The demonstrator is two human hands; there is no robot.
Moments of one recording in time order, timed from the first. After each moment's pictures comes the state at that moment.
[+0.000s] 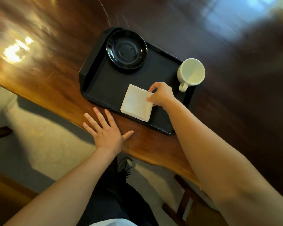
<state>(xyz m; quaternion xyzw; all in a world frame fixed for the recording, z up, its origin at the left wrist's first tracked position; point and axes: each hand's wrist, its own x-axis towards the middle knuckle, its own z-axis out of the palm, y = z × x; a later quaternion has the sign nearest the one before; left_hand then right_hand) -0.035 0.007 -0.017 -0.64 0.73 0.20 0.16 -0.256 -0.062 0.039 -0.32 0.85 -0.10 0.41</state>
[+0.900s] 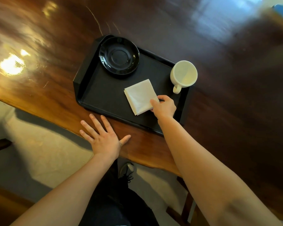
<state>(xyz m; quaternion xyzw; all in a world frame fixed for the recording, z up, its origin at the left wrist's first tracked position) -0.035 0.007 -0.013 -0.63 0.72 0.21 0.17 -0.250 -0.022 0.008 -0.06 0.89 -0.32 0.31</state>
